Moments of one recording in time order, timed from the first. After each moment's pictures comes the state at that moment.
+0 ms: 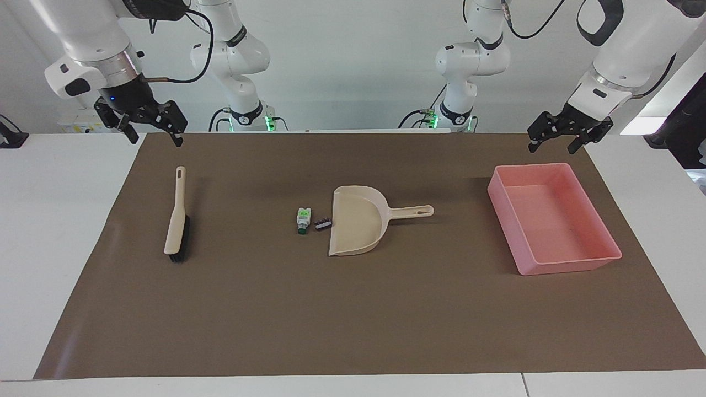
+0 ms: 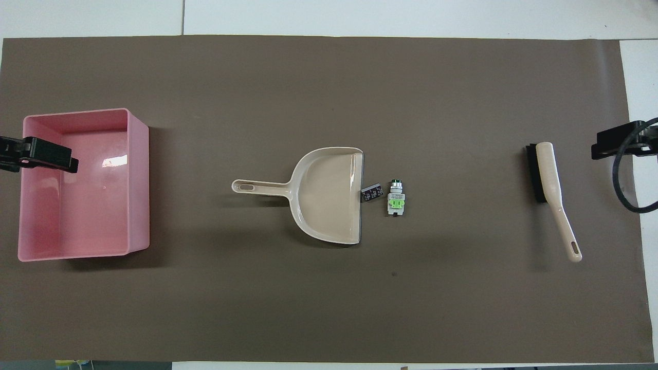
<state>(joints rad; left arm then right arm) -0.02 -0.02 -0.03 -1.60 -0.04 1.53 0.07 0.09 -0.03 -0.12 -1.55 -0.03 1.51 0.07</state>
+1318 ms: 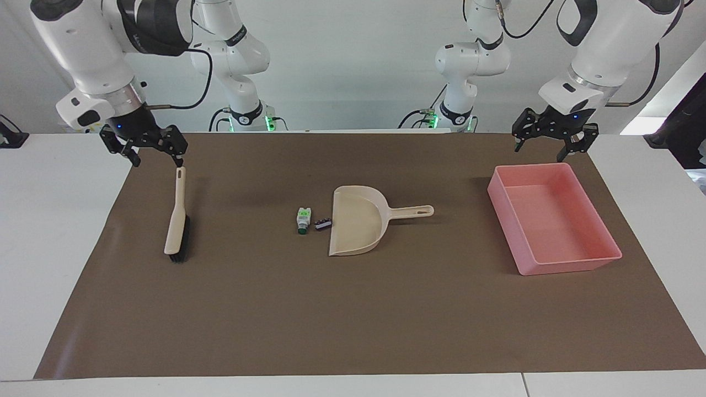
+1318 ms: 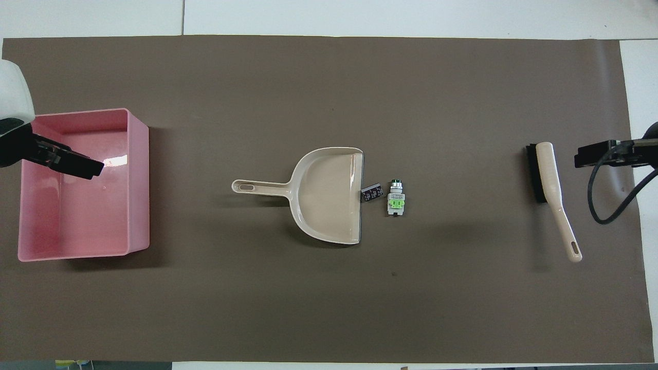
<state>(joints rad) -0.10 -0.03 -0.04 -1.62 -0.03 1.60 0.42 0.03 -0.10 -0.12 -1.89 -0.03 1.82 -0.08</state>
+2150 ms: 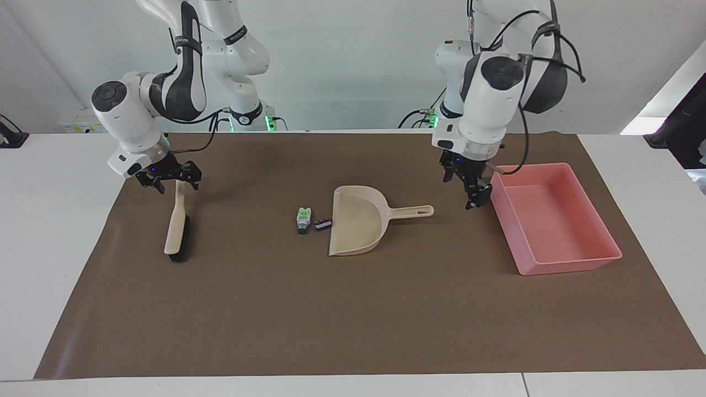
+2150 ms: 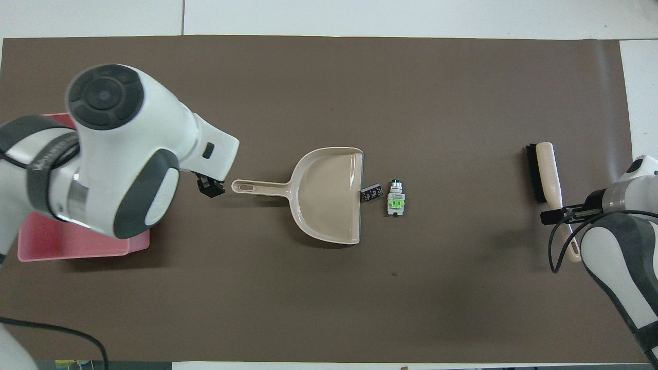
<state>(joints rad) -0.42 0.15 -0.05 -1.78 0.07 1.93 0.82 -0.08 -0.13 -0.13 -2.37 -0.03 2.17 -0.29</state>
